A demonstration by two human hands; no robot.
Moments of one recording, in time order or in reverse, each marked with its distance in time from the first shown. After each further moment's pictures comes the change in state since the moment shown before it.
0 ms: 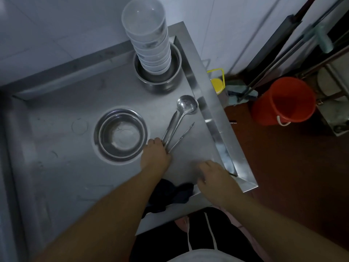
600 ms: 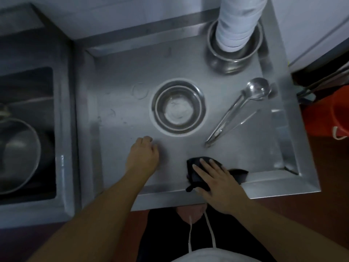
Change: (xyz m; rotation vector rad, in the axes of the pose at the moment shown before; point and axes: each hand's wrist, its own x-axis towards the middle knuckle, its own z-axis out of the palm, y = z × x) left_hand -0.078 -0.218 -0.032 -0.151 0.197 -0.212; right_hand 0.000 -0.069 0.141 -0.243 -0.147 -0.377
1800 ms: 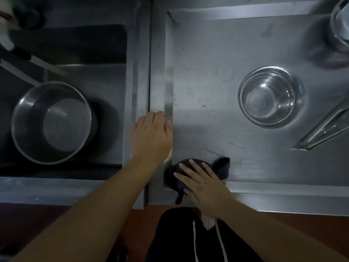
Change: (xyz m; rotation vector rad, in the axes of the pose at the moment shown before) left_hand 0.031 -0.209 -0.114 0.083 0.185 0.094; right_hand 0.133 -0.246 0.131 -0.300 0.130 -0.376
